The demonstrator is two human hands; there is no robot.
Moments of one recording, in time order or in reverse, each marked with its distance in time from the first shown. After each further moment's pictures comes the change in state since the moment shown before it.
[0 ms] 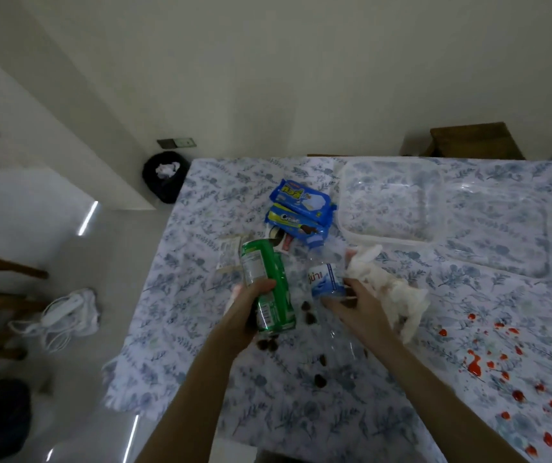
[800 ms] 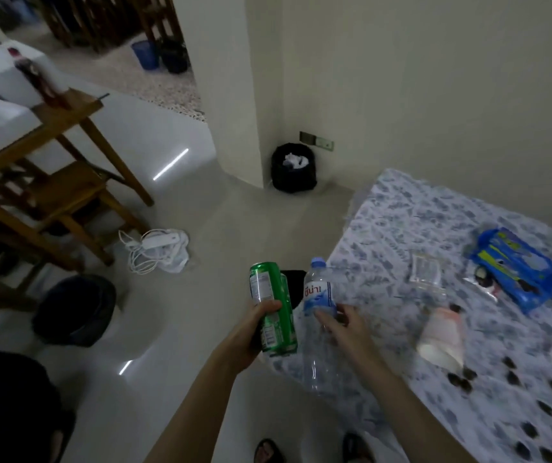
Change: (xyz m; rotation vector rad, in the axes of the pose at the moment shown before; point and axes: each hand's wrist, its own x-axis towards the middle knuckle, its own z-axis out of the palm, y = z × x) left_hand -0.124 -0.002 -0.391 -0.260 0.058 0.164; right_hand -0.081 -0.110 0.397 -0.003 -0.305 0.057
